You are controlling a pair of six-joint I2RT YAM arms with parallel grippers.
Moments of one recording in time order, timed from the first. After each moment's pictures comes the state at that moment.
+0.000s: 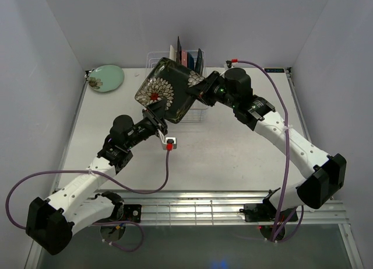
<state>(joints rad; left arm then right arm) -0.55 0.97 0.67 0.31 0.34 1.67 0.67 1.42 1.41 -0.24 -0.14 1.14</state>
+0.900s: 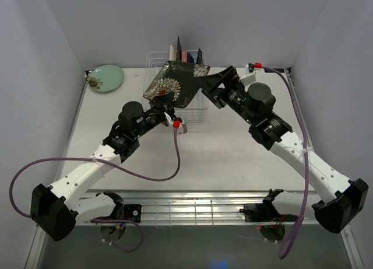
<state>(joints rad) -0.62 1.10 0.87 0.20 0.24 1.30 0.68 1.20 1.19 0.05 -0.04 1.12</state>
